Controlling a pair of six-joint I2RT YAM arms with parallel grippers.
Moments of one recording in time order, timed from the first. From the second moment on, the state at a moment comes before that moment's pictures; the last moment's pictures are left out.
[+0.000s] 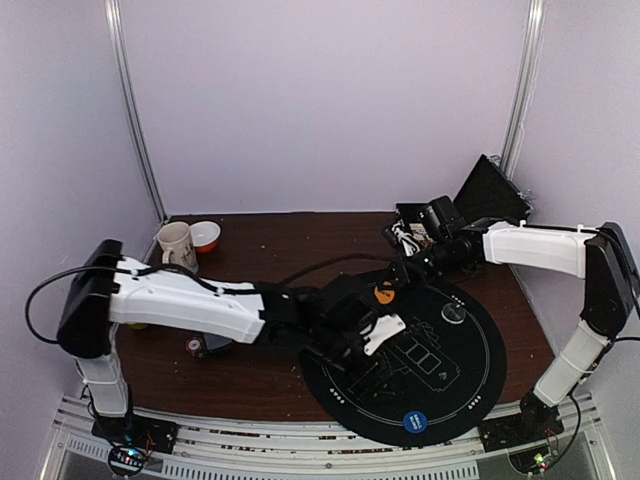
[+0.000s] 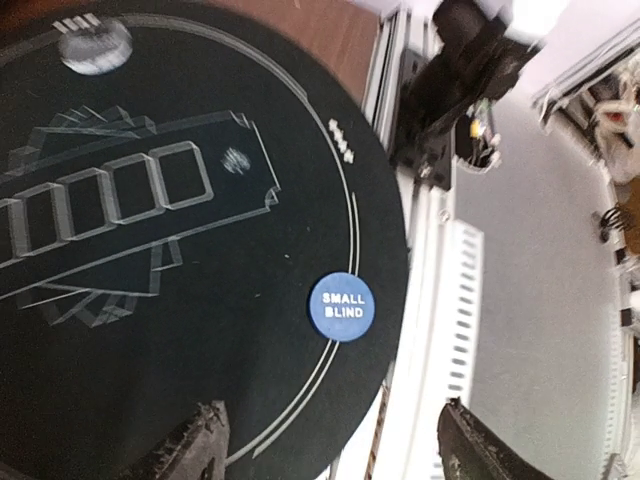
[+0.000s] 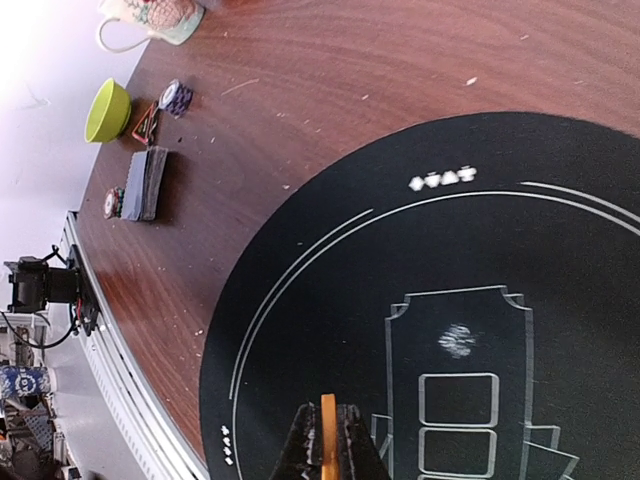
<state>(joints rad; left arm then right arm) -1.29 1.89 1.39 -0.29 0.35 -0.22 0.54 1.63 1.14 -0.43 -0.49 0.27</state>
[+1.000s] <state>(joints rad) -0.64 1.29 1.06 -0.47 -0.19 -0.20 0.84 2.13 1.38 -0.13 -0.54 0.58</state>
